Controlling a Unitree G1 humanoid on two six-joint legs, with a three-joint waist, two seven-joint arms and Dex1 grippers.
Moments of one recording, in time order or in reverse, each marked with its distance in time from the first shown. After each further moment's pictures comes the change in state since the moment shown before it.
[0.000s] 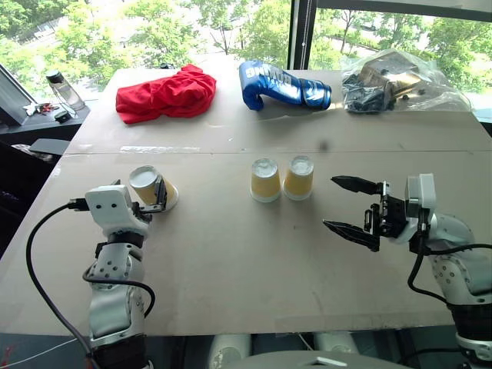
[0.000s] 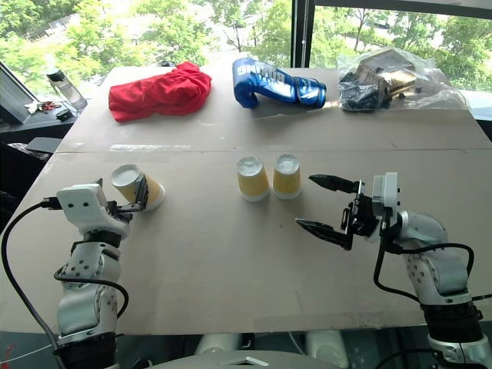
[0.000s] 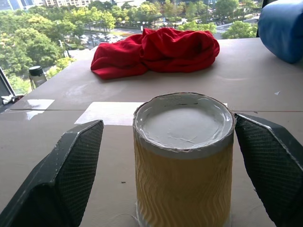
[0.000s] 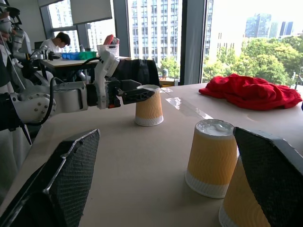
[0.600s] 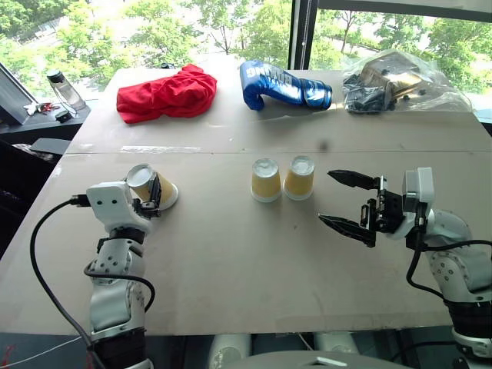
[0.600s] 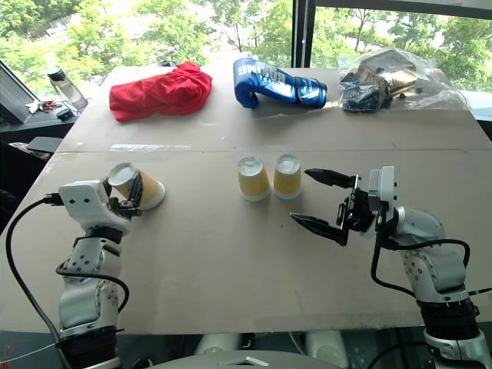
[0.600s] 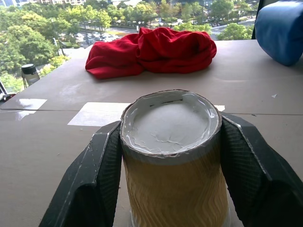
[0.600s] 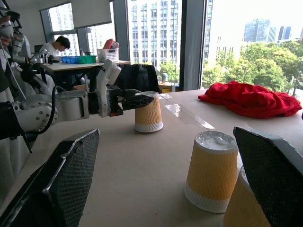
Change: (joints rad) left arm -0.037 0.007 0.001 0.040 -0.023 -0.005 -0.019; right arm -0.022 0.016 0.003 -0.035 0.002 0.038 -0.037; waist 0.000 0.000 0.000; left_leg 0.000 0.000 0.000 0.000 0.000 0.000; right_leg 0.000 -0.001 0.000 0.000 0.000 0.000
